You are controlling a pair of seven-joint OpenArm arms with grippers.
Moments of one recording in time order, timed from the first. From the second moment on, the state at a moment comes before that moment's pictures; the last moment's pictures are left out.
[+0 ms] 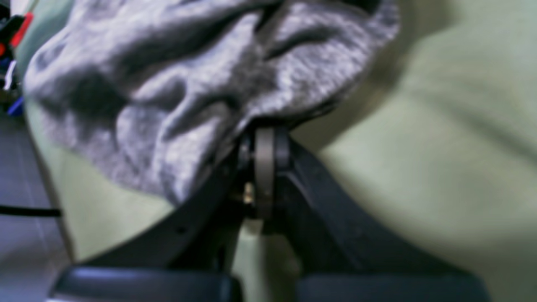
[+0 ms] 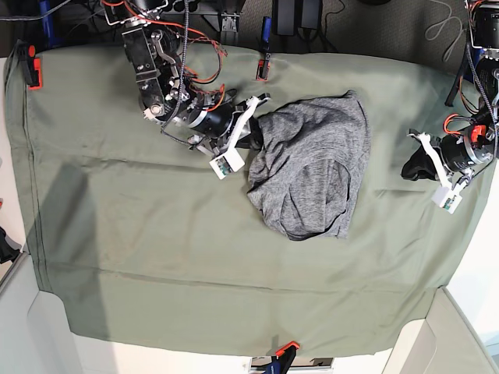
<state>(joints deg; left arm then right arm) 5.4 -37.6 -14.1 84.4 -40.8 -38.3 46.6 -2.4 -3.6 -17.4 81.2 16.8 27.4 -35.8</state>
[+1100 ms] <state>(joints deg) 33.6 -32.9 -36.7 102.8 -54.8 -38.5 53.9 -18.0 6.2 3.0 105.4 26.1 26.9 -43.2</state>
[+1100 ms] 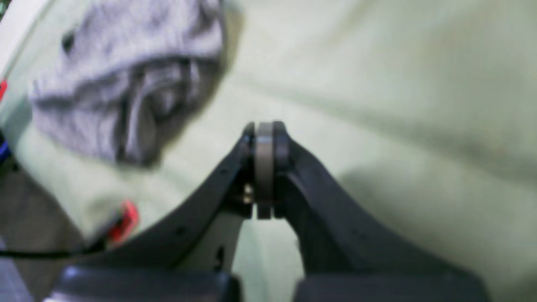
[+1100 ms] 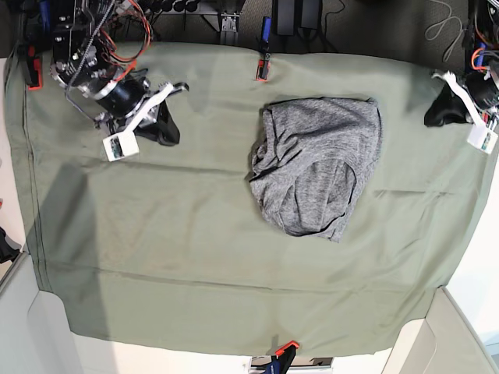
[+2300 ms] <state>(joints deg) 37.9 -22.8 4.1 63.4 -19.6 -23.6 47.4 -41.9 11.2 8.1 70.8 26.7 22.3 -51.9</state>
